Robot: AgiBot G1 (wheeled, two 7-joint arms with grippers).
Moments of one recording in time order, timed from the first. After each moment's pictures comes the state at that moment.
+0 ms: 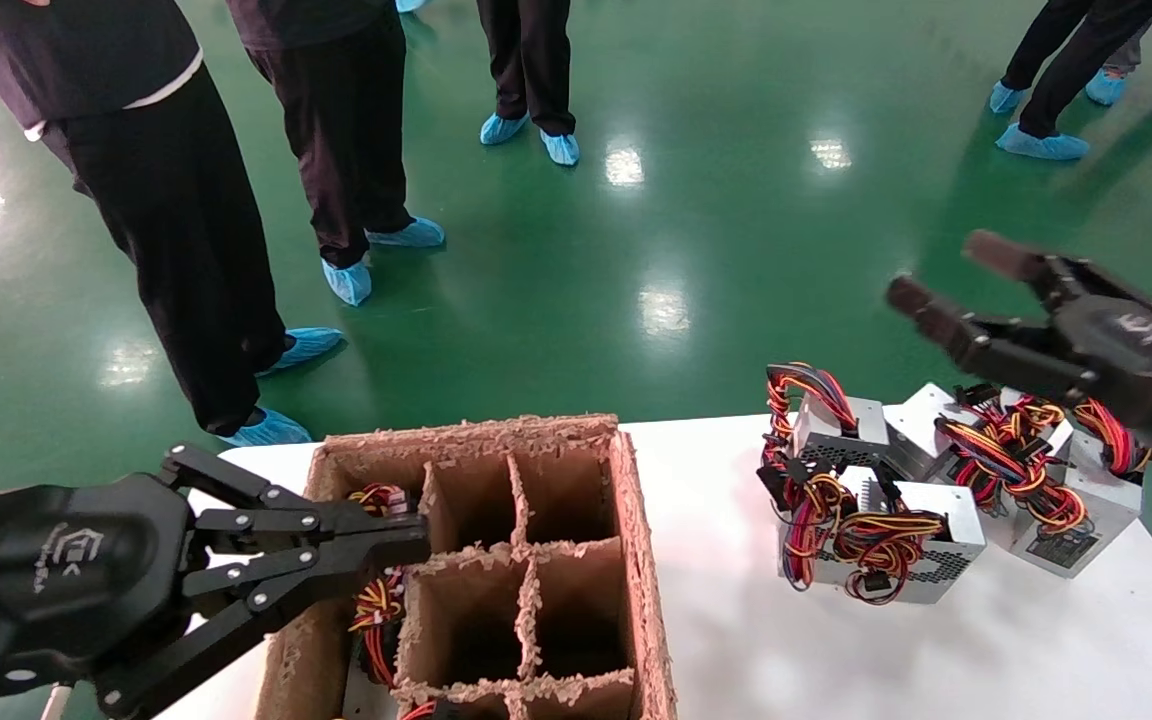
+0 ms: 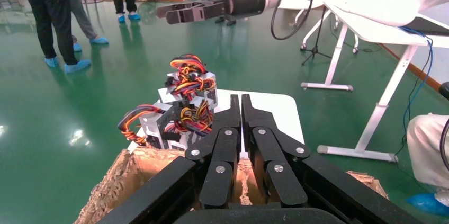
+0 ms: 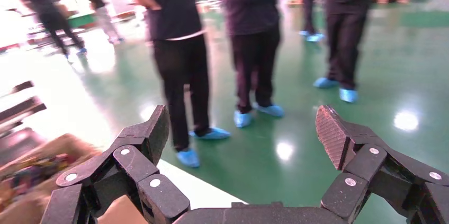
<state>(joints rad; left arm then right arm) -1.10 0.56 0.41 -1.26 0.64 1.45 -0.12 0.85 -0.62 -0.01 1.13 -0.80 -1.01 0.22</state>
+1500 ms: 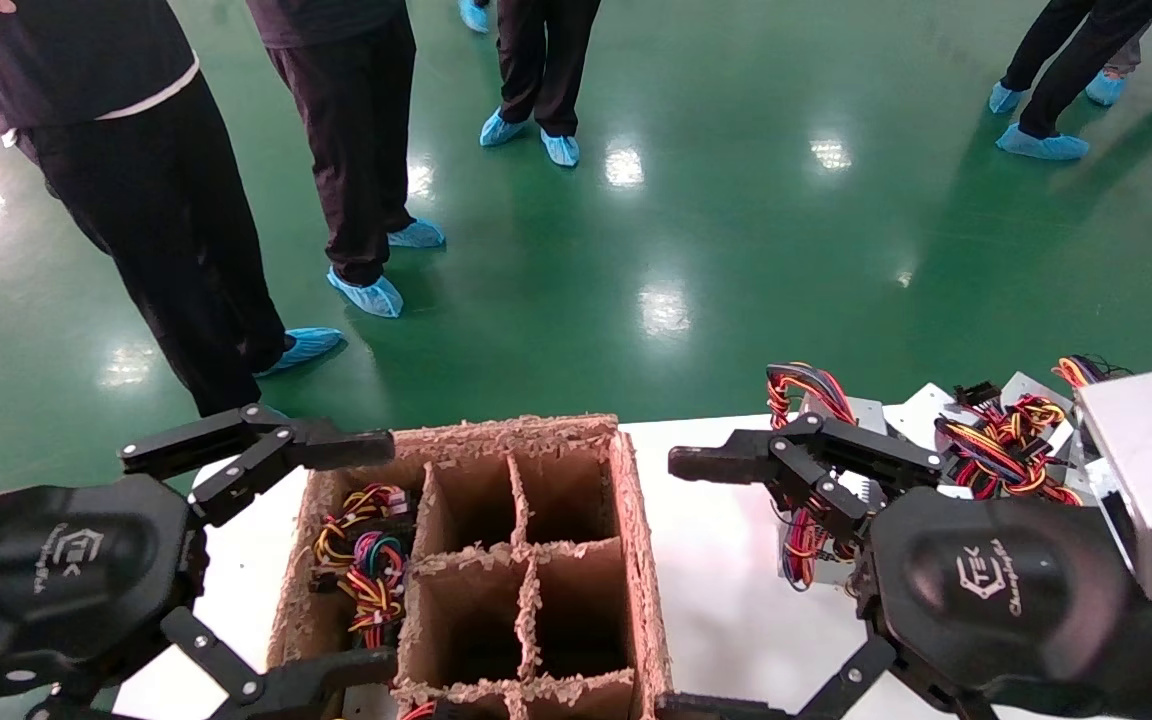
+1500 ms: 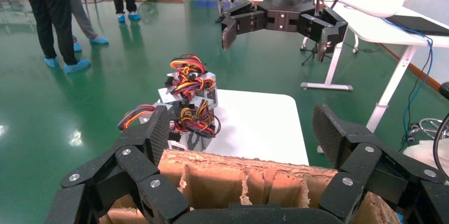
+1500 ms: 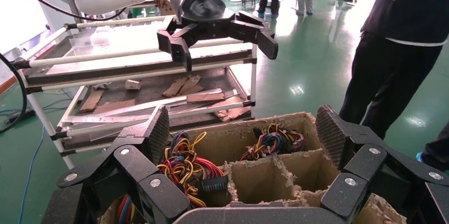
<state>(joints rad) -1.10 0.56 0.41 -1.26 0.64 1.44 -0.12 1.08 -0.61 -0.29 1.29 -0.73 -1.51 0.19</state>
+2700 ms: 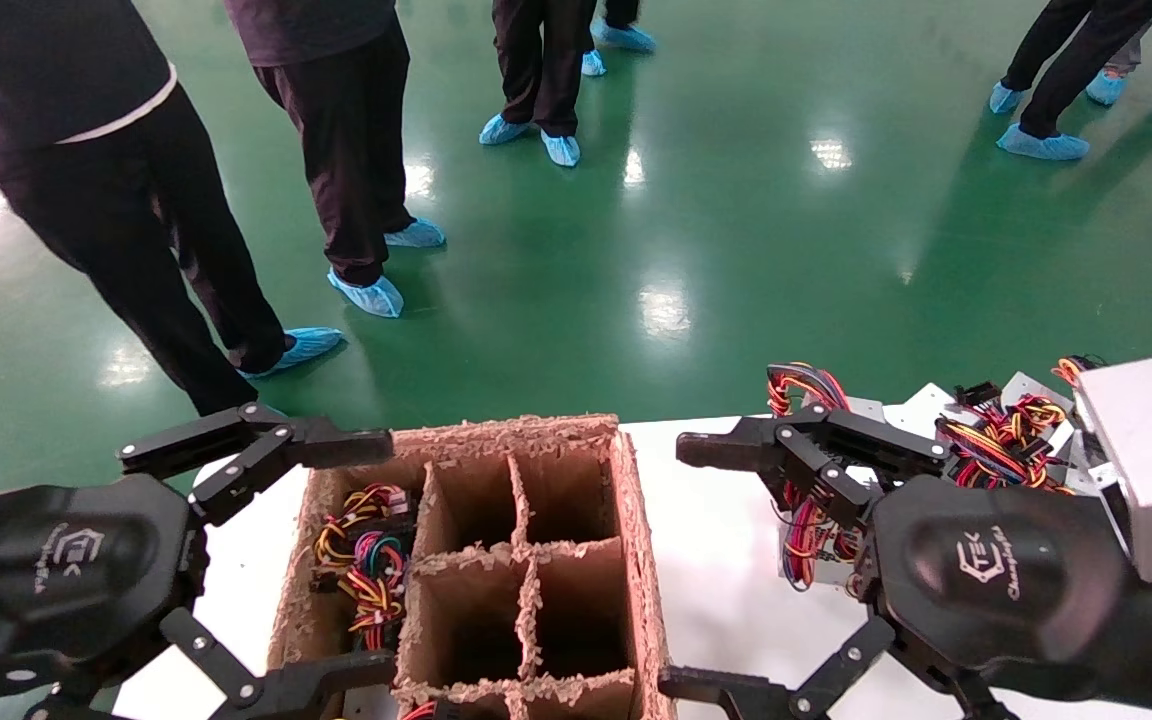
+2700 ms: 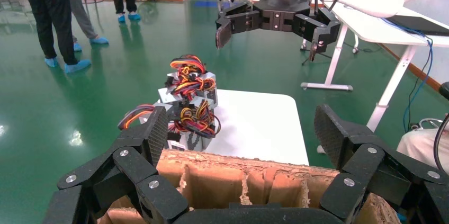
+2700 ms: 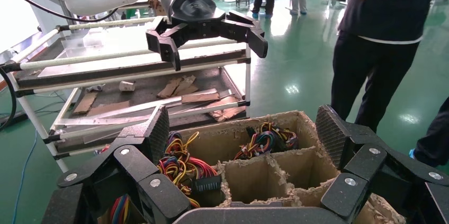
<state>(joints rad) -1.10 0.56 0.41 -1.26 0.64 1.44 -0.12 1.07 -0.61 -0.28 1.28 -0.73 -1.50 0.19</state>
